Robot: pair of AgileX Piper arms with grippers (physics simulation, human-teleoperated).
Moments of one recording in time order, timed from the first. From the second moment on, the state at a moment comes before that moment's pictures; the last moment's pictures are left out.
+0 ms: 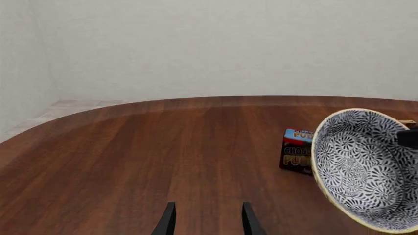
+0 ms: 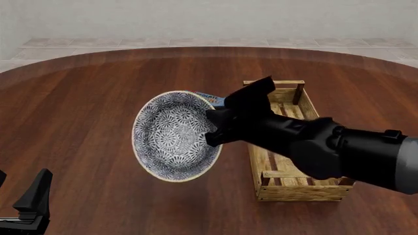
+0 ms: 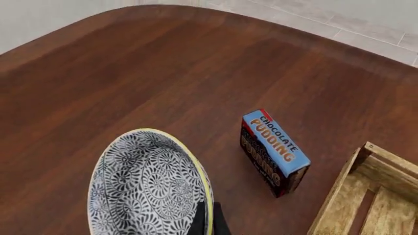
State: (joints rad) left arm 0.00 0.01 0.00 0.00 0.00; right arm 0.73 1.43 -0.86 -0.14 0.06
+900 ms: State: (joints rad) left arm 0.00 0.01 0.00 0.00 0.00; right arm 0.68 1.26 -0.81 -0.09 0.09
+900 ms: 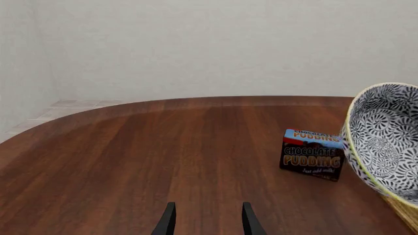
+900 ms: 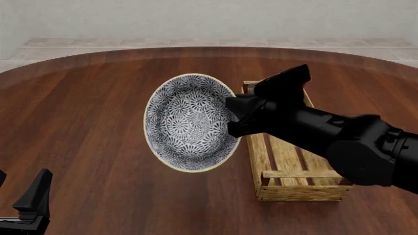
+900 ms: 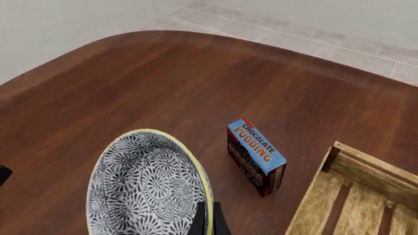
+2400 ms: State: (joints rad) left arm 0.00 0.01 0.00 0.00 0.00; right arm 0.47 1.08 -0.75 -0.02 0.18
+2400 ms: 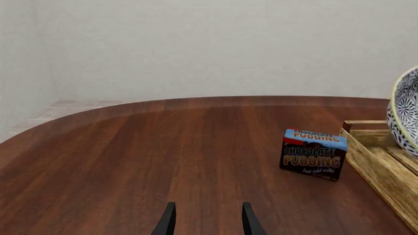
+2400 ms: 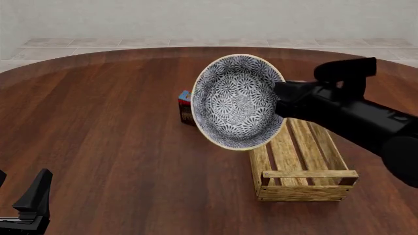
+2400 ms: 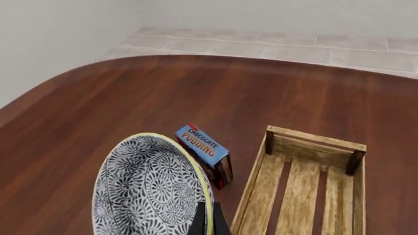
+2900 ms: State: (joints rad) left arm 0.00 0.01 0.00 0.00 0.00; right arm 0.37 1.09 -0.71 -0.04 0.26
